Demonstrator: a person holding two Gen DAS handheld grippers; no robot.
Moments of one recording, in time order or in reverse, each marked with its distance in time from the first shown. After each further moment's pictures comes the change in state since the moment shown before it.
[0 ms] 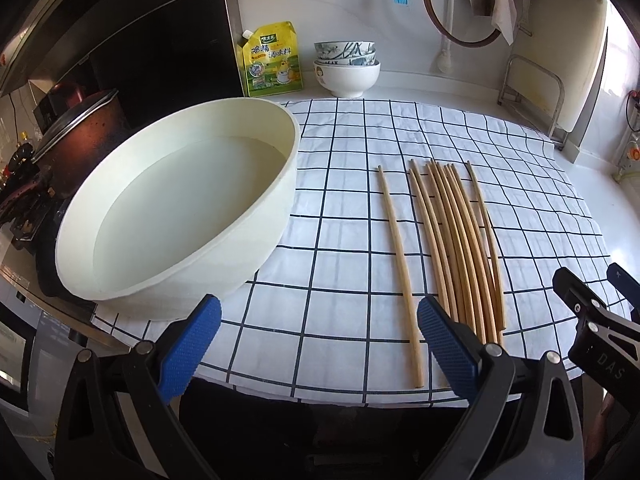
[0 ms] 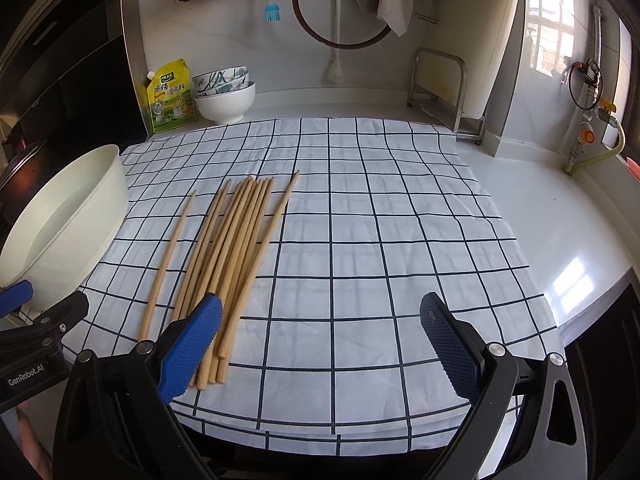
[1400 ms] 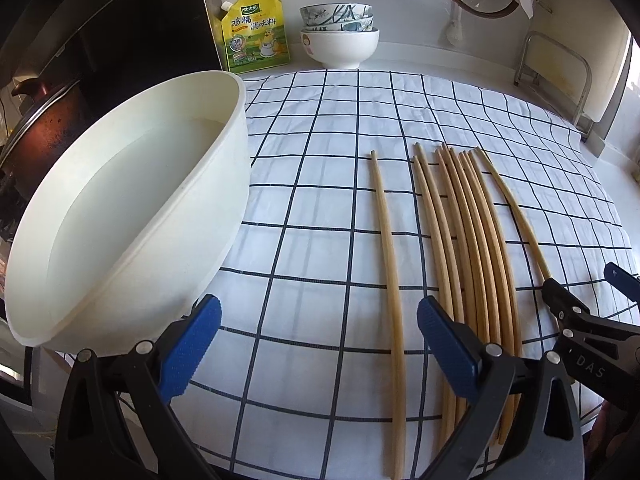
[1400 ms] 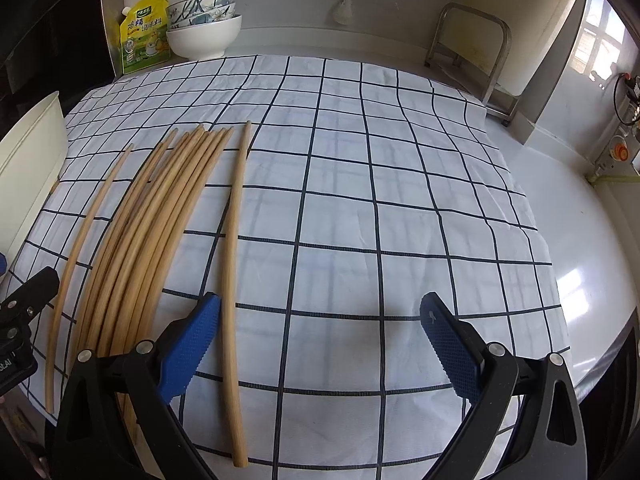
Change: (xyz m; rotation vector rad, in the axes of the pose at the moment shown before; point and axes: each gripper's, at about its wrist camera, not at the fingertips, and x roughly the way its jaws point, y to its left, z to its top) left arm 0.070 -0.032 0.023 -0.003 0.078 0.027; right arm 0.088 -0.010 0.024 -0.123 0.164 -0.066
